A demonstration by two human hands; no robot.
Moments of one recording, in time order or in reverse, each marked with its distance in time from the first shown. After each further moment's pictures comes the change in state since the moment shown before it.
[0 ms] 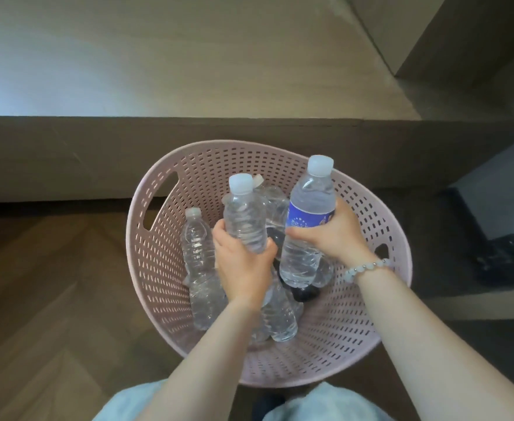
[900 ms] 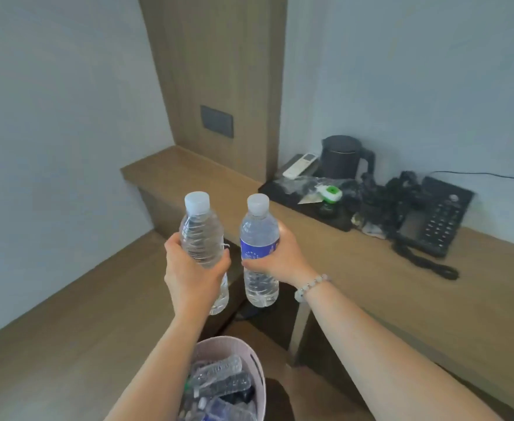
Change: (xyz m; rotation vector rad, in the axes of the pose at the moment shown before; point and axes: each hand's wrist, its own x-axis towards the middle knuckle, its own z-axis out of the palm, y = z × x) left_hand -0.157 0.601 -0.246 -0.098 -0.510 0.621; right_hand -0.240 -0.435 -0.375 0.376 0.574 -0.073
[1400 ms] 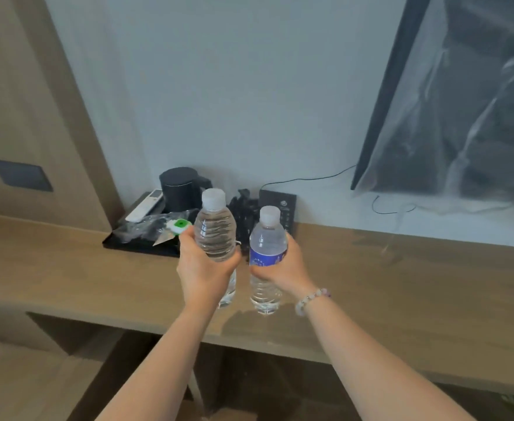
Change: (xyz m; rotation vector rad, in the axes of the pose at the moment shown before) left_hand -0.111 0.133 0.224 -0.148 -0.465 0.327; right_hand -0.087 0.050 -0.264 -0.075 0.630 0.090
